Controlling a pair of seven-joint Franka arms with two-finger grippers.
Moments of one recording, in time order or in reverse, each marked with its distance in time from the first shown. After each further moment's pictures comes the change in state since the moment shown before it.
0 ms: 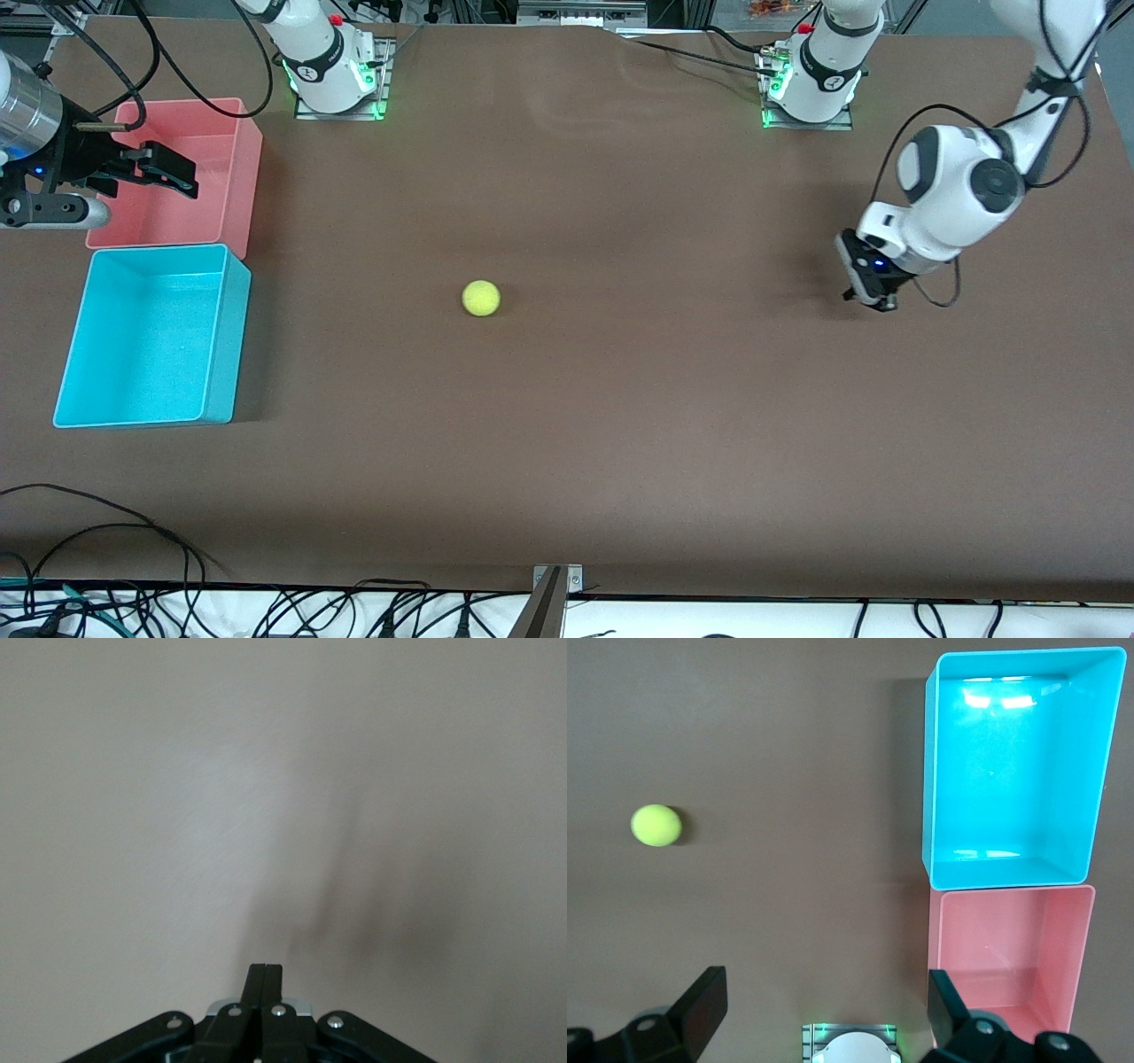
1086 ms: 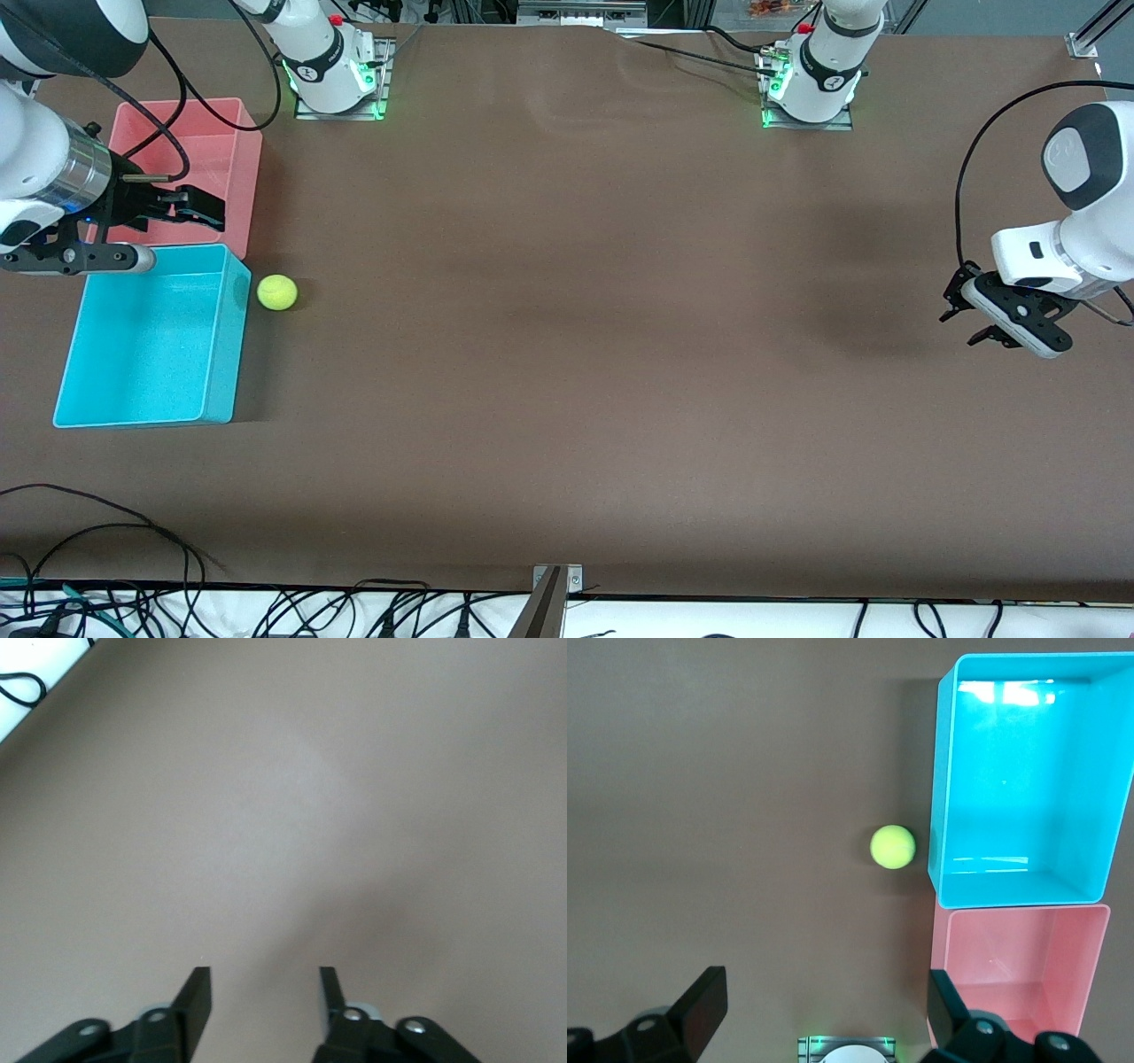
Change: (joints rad) left arm 0.046 -0.018 -0.011 0.493 -0.033 -0.453 -0.387; right arm 0.018 0.083 0.000 0.000 -0.007 0.048 0.000
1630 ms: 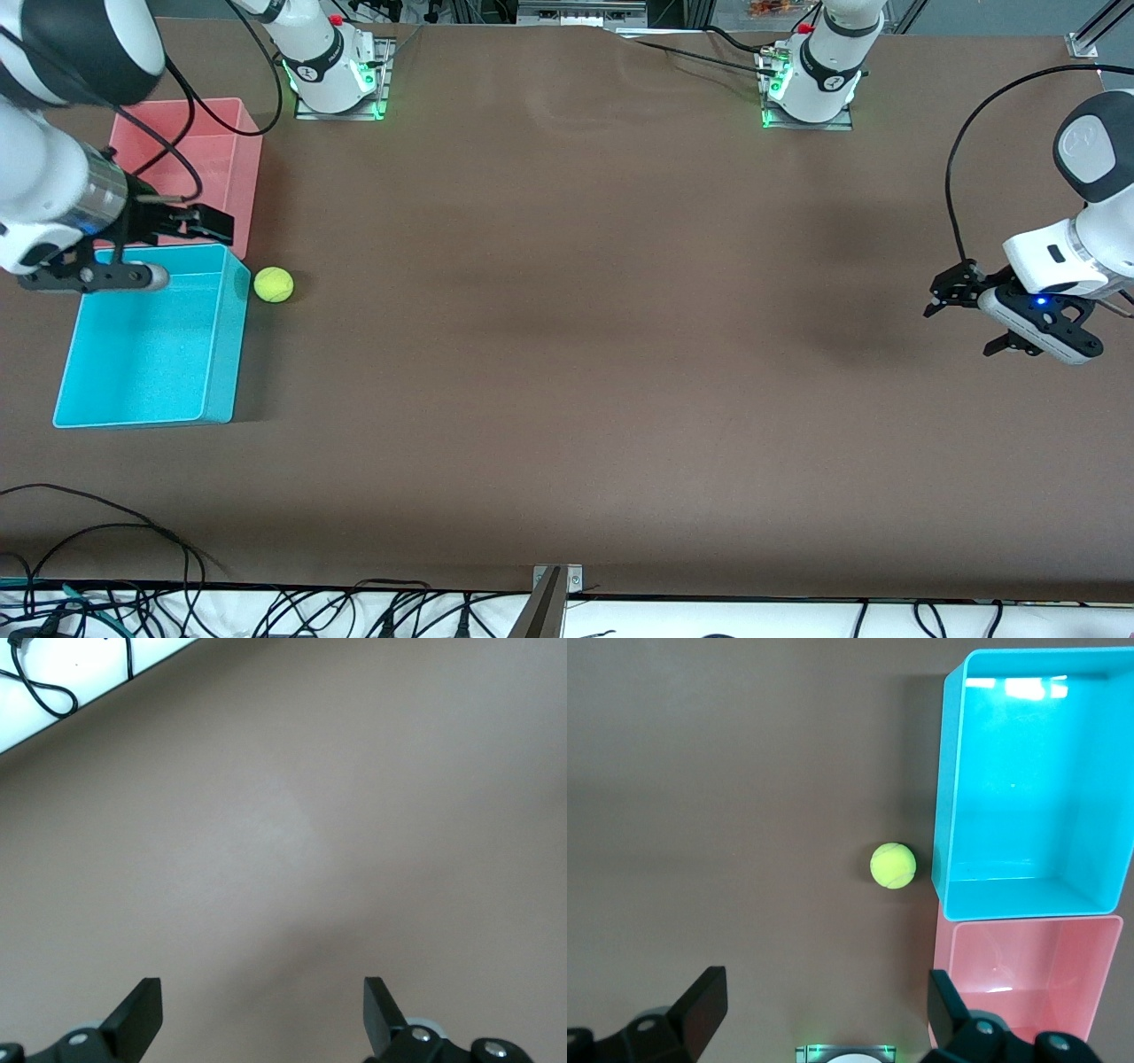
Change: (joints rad) left arm -0.037 -0.001 -0.005 0.079 -0.109 -0.050 -0.209; right arm 0.000 0.050 -0.002 -0.009 -0.001 0.035 0.000
